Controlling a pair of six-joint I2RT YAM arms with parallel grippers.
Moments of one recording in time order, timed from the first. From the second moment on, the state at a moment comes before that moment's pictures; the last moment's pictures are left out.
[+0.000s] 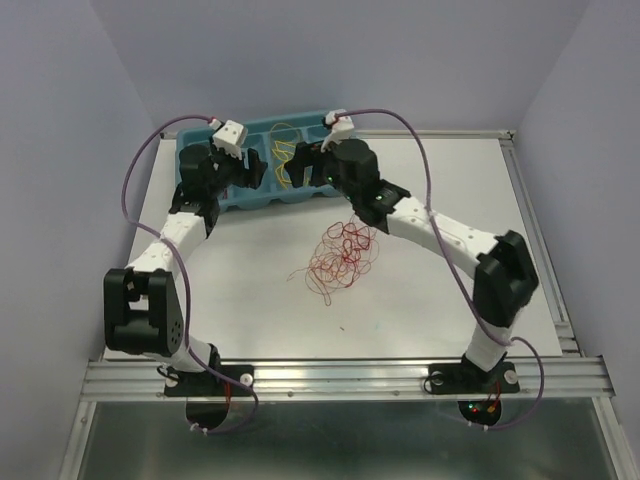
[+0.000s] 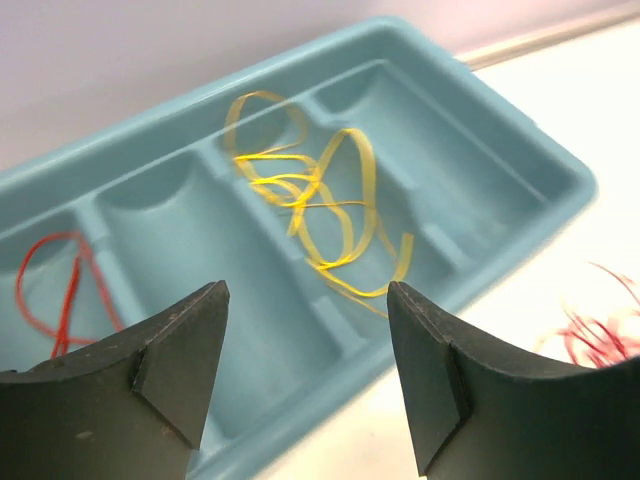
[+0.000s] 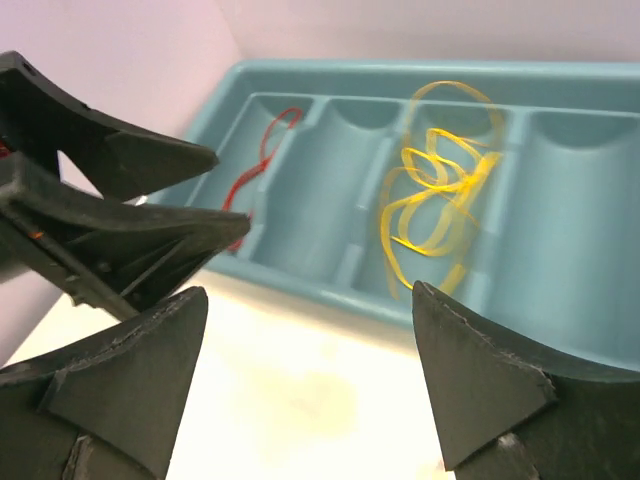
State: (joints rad) left arm -0.07 1.52 1.02 0.33 0.39 0.03; right arm 0.75 1.88 1.60 0.16 0.15 0.31
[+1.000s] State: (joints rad) left arm -0.56 1.44 0.89 0.01 0.46 0.50; right arm 0.57 1.90 1.32 -0.29 0.41 0.36
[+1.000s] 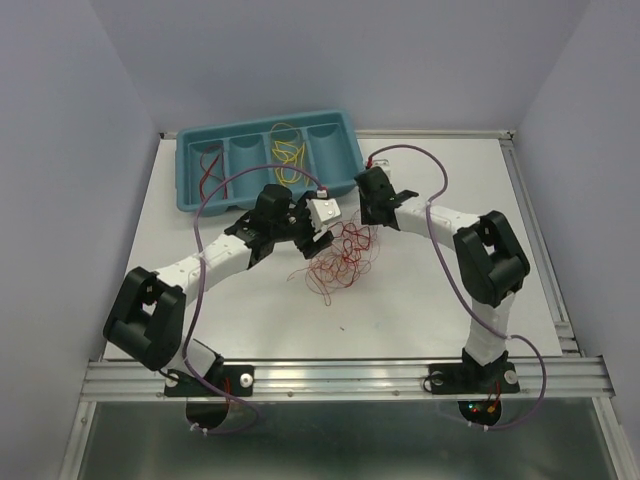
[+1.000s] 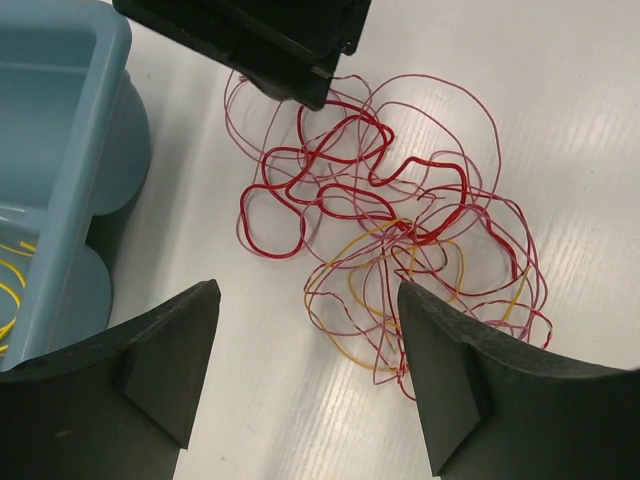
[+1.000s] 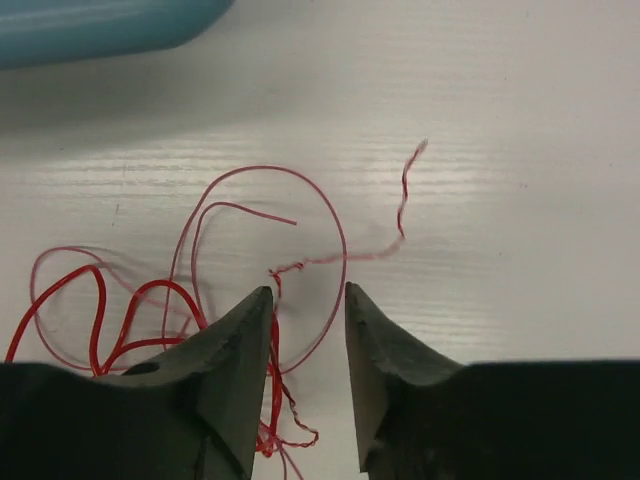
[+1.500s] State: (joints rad) left arm -0.56 1.49 0.88 0.09 0.40 0.47; right arm 0.56 1.27 0.95 -0.03 0.07 0.32
